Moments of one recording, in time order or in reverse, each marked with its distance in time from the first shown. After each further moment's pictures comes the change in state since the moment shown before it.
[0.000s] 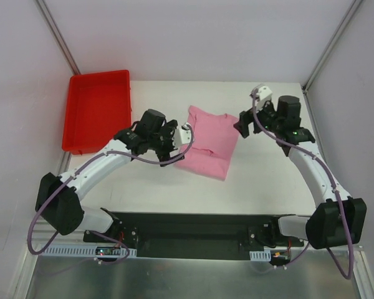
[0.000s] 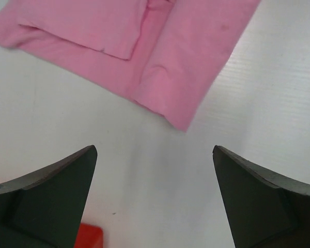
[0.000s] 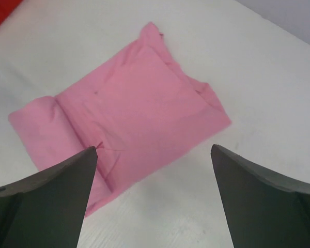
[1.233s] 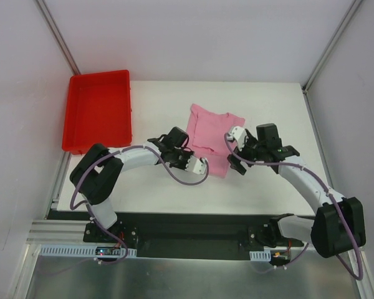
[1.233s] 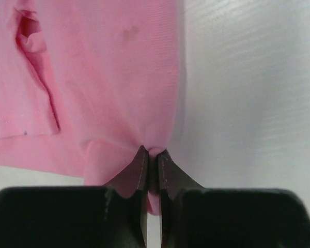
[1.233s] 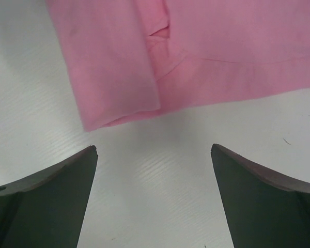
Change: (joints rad) left arm -0.106 0.378 -0.138 0.307 0.004 0.542; right arm 0.167 -0.046 -0.249 -0.212 0.055 -0.393
